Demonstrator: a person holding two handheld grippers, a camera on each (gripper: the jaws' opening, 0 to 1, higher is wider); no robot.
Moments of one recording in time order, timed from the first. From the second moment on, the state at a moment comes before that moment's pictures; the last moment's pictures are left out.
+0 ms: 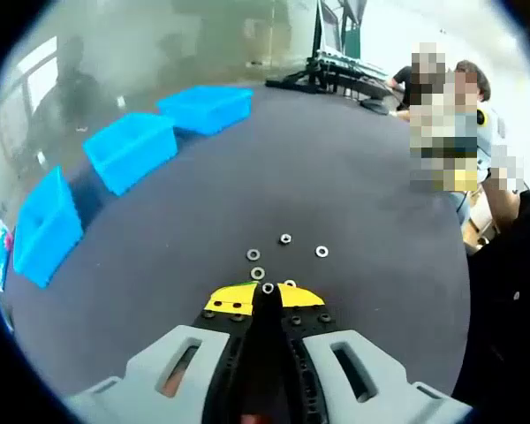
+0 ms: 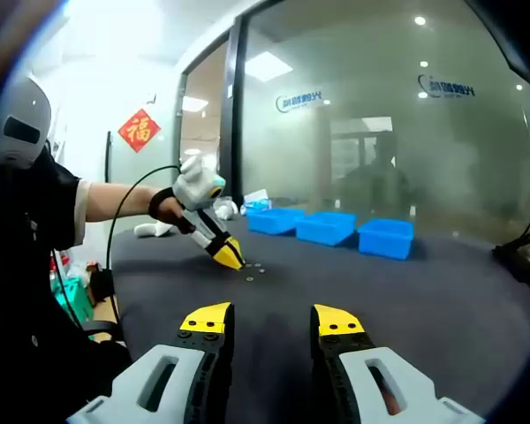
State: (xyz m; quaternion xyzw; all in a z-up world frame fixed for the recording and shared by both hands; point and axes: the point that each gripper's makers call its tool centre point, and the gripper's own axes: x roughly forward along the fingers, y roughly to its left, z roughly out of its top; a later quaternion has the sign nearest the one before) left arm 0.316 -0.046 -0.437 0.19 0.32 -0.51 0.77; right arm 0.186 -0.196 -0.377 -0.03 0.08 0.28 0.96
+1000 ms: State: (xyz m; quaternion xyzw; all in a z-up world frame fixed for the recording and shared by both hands) left arm 0.331 -0.028 -0.366 0.04 0.17 -0.47 0.86; right arm 0.190 -0.198 -0.363 -0.03 0.07 0.27 0.96
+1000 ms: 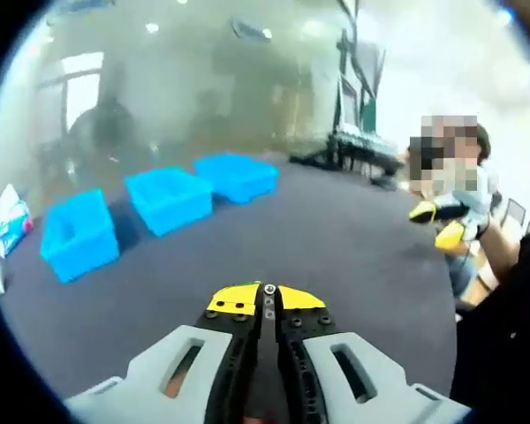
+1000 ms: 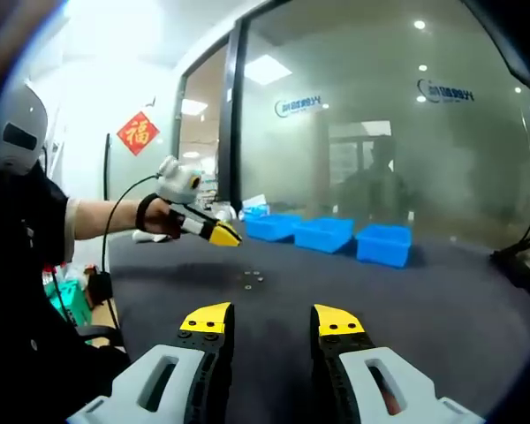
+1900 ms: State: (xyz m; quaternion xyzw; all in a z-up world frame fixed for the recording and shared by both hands) left arm 0.426 0.053 -0.300 0.02 0.05 -0.30 0.95; right arm 0.190 -0.194 -0.357 -0.04 0.06 0.27 0.96
